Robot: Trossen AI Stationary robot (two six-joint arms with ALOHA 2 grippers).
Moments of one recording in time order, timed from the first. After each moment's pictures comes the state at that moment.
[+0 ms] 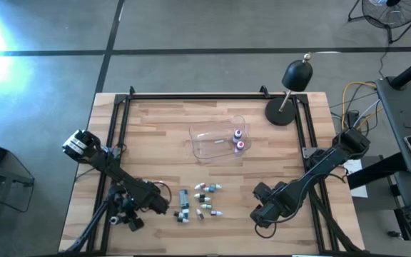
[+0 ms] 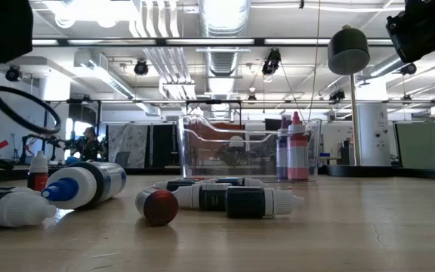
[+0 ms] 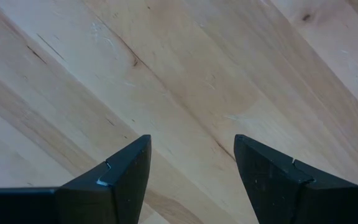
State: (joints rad) left arm -0.60 1.70 0.95 -1.16 0.92 -1.05; right arm 0.68 1.66 1.09 -0.88 0.08 1.52
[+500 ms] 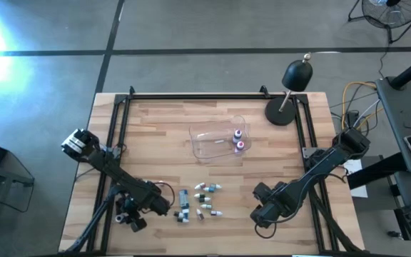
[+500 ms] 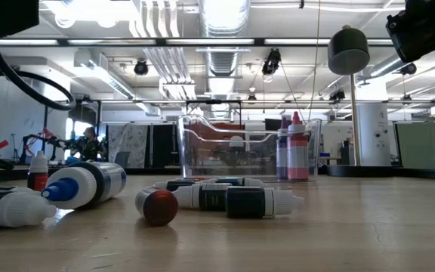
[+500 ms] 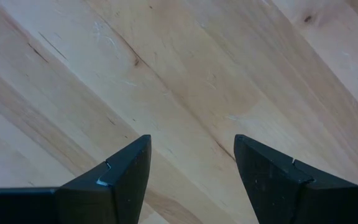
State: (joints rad) left arm -0.60 1.68 1.00 -1.16 0.80 -1.07; right arm 0.68 1.66 1.09 -0.88 0.08 1.51
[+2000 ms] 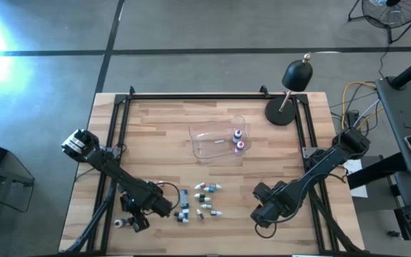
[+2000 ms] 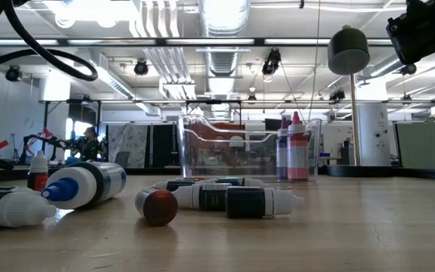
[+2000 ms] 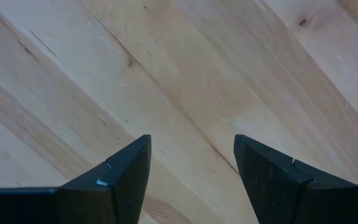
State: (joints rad) left arm -0.60 1.68 1.09 -1.22 0.66 -1.00; right arm 0.68 1.66 1.08 -0.88 0.08 1.49
